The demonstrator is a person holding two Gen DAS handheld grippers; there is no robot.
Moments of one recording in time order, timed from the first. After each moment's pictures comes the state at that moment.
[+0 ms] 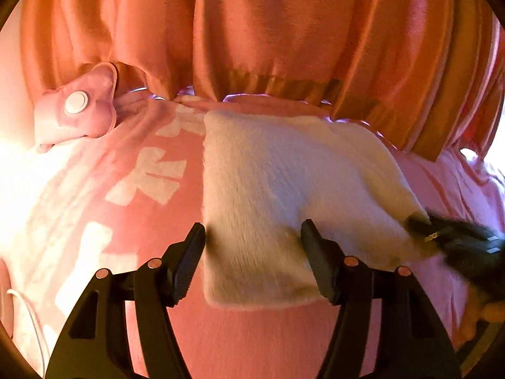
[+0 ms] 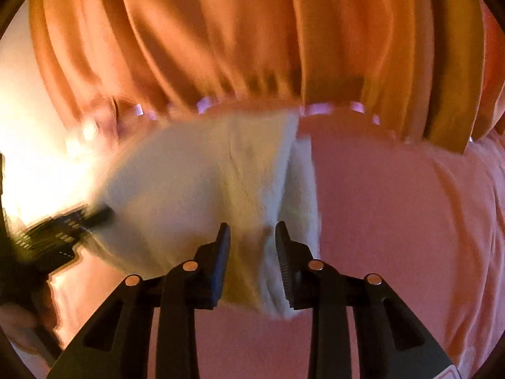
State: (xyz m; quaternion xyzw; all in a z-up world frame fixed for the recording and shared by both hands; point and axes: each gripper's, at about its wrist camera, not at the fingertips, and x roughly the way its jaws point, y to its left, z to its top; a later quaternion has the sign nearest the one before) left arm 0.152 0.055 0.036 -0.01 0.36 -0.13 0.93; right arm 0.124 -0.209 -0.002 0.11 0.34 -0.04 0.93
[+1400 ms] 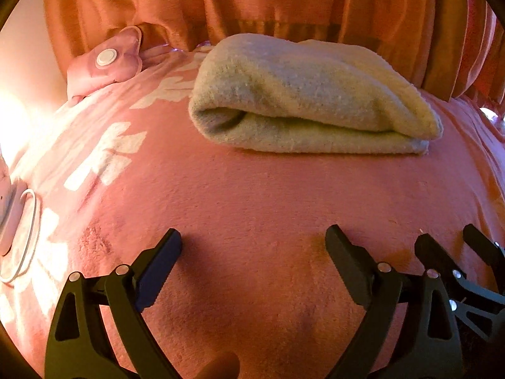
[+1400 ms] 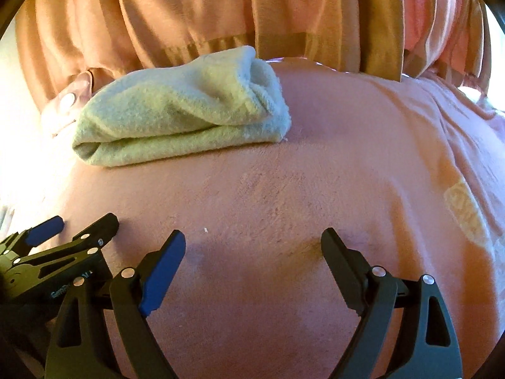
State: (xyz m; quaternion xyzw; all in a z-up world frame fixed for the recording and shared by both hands) left arm 0.056 0.022 -0.015 0.03 0.40 -0.06 0.91; right arm 0.006 -0.157 -0.068 0.14 0.32 -0.14 0.92
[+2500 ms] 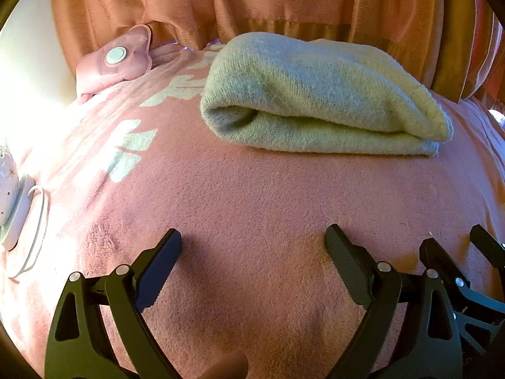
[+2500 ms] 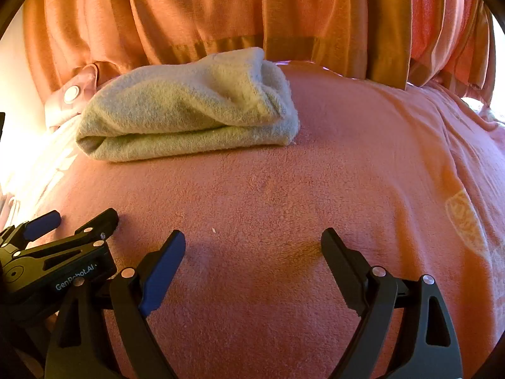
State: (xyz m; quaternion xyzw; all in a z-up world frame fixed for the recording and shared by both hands) left arm 0.056 0.023 -0.016 0.04 0.40 -0.04 0.91; right arm 0.009 -0.147 -0.065 0.12 0.33 -0.14 0.93
